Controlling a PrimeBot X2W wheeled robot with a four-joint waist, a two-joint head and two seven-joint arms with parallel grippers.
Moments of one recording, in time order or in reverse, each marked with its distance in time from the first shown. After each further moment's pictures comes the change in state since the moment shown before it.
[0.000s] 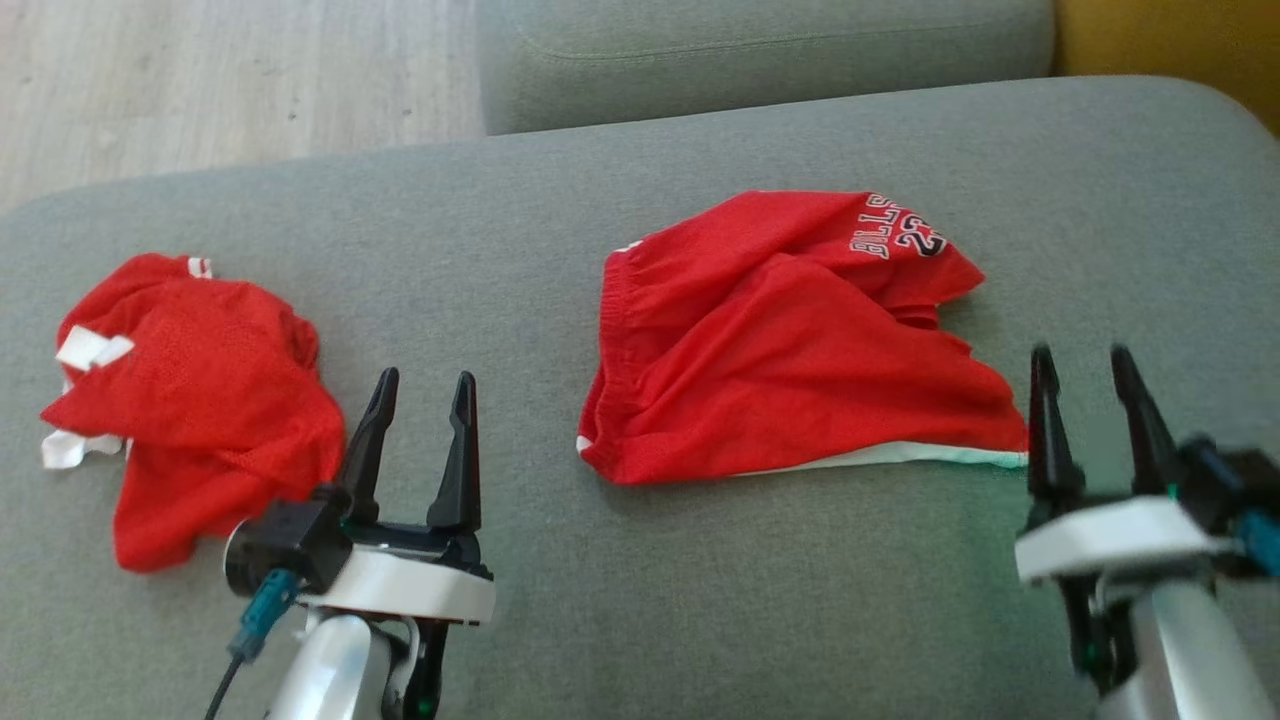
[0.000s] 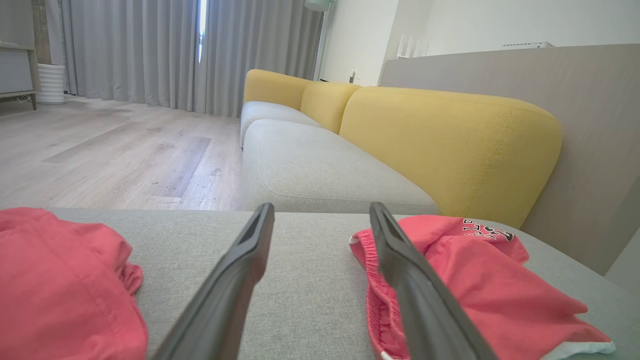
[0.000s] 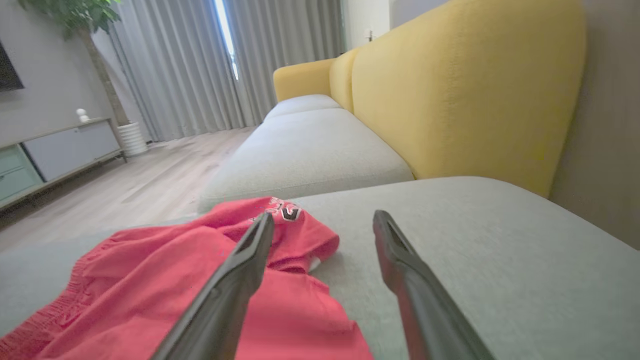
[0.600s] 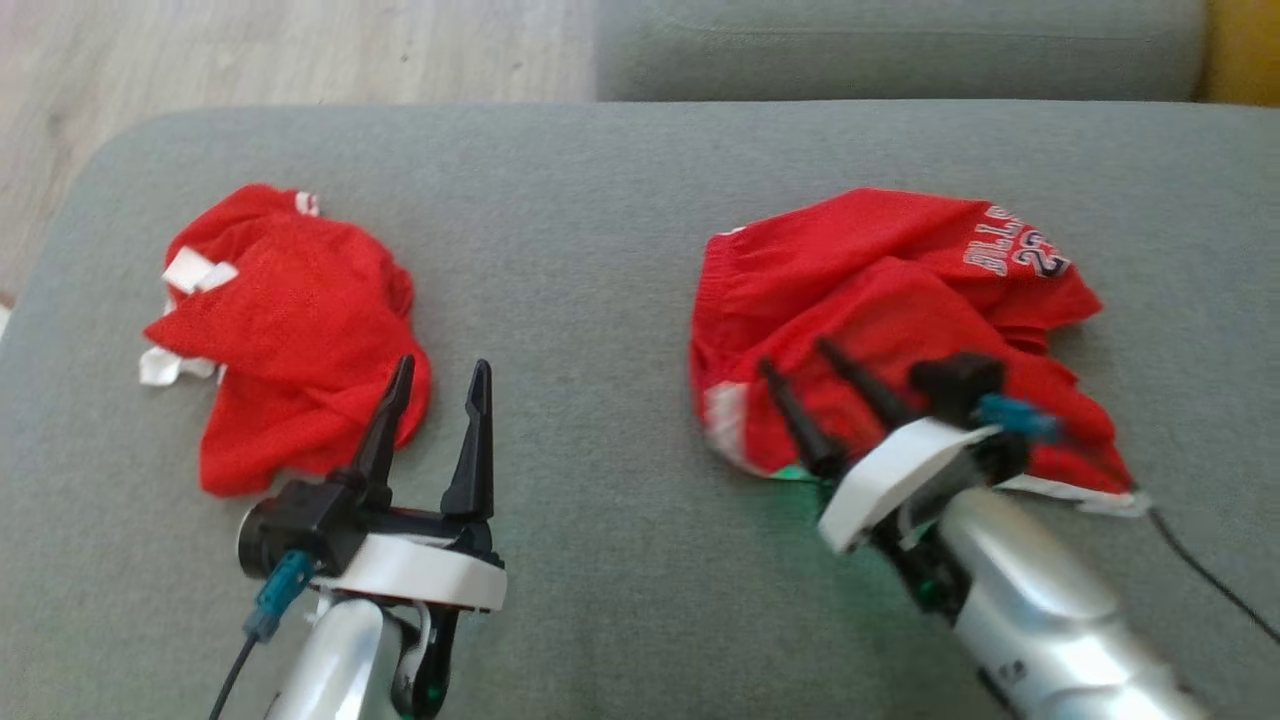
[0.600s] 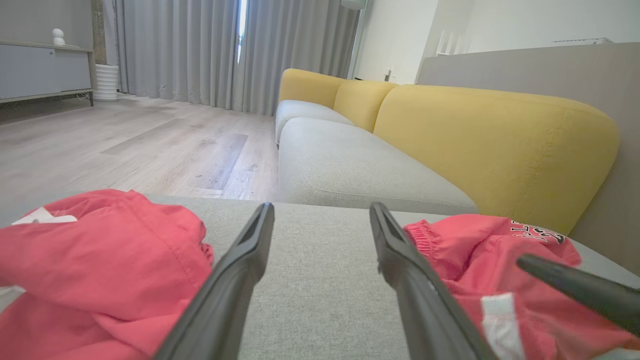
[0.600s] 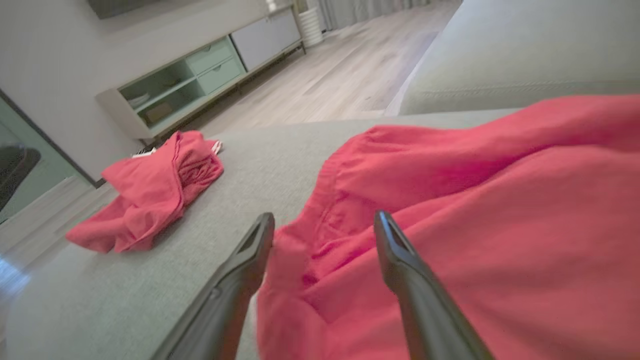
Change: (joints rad) left arm -0.038 0.000 -0.028 0.032 0.000 0.001 0.000; right arm -0.356 -0.078 0.738 0.360 0.471 0.000 0.052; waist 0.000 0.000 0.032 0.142
